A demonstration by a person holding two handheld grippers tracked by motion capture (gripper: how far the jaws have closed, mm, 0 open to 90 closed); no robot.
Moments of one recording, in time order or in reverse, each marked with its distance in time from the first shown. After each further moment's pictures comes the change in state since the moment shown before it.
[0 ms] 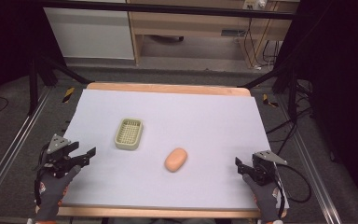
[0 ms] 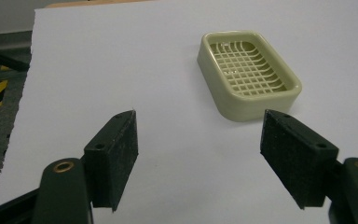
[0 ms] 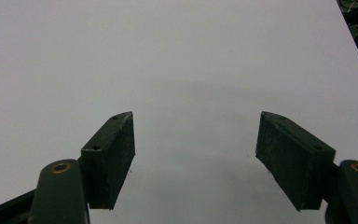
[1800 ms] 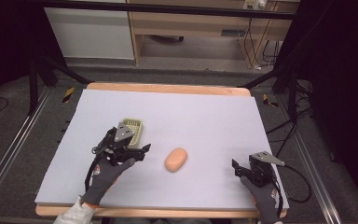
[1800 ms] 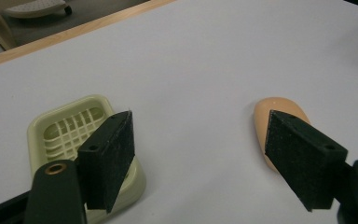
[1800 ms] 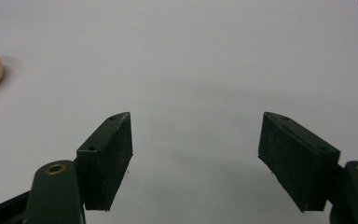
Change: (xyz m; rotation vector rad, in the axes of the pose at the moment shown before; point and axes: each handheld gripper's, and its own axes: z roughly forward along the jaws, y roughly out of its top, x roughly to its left) left arm -0.135 0.064 0.057 0.045 -0.211 0.246; right arm 0.009 -0.002 -0.002 0.004 0.044 -0.021
